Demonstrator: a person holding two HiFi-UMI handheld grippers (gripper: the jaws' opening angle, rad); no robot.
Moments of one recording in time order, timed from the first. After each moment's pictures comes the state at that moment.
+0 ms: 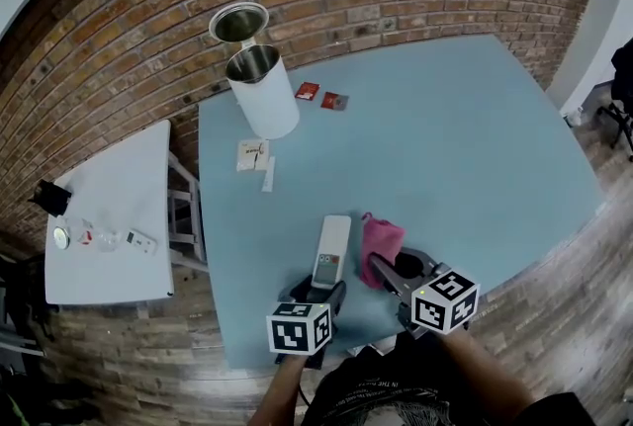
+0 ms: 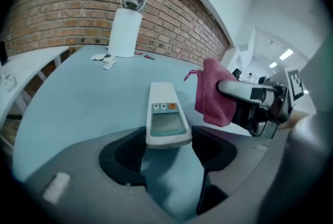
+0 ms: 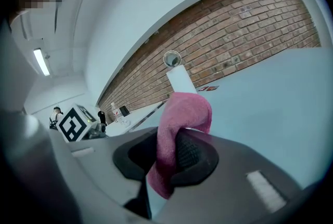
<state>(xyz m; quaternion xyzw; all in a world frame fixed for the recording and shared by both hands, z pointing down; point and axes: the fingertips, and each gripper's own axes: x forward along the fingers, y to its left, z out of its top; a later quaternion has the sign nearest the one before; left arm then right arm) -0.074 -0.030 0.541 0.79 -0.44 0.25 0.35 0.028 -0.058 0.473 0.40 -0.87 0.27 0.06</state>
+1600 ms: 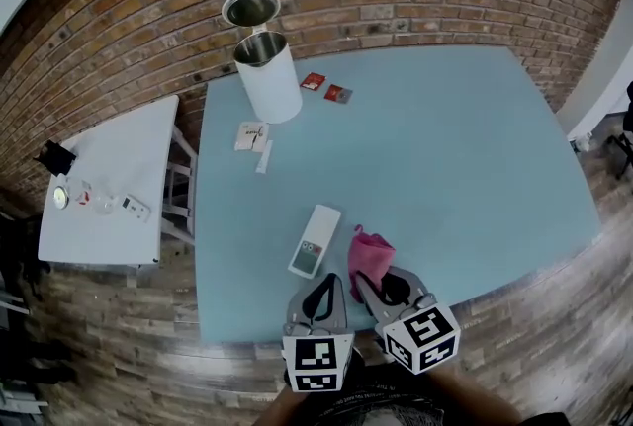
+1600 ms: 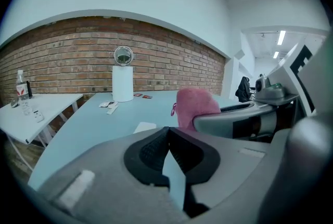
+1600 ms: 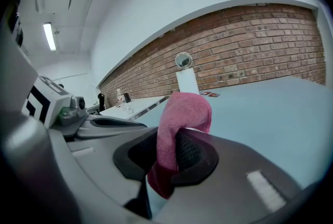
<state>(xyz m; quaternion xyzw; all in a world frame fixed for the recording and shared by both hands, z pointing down) -0.016 -0.003 0.444 0.80 -0.56 0.16 0.16 0.039 -0.005 0.439 0.40 -0.89 0.19 0.14</state>
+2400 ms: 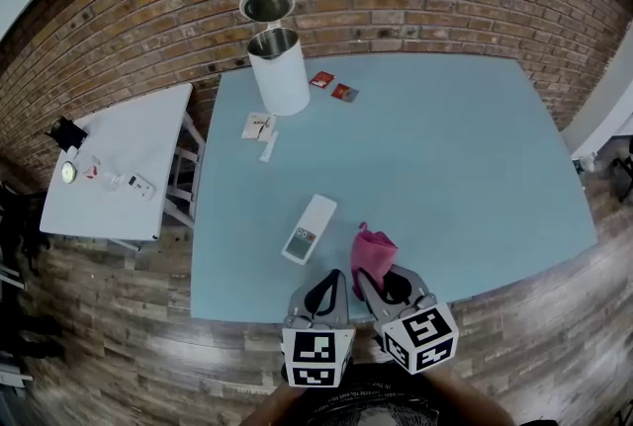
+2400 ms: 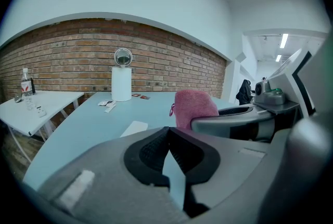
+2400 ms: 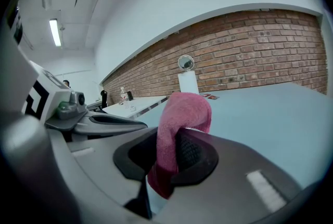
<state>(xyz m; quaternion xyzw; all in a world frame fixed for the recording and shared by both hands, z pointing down) 0.010 0.018 0.434 0.79 -0.57 0.15 0.17 0.061 0.014 0.430 0.39 -0.89 0.17 0.15</state>
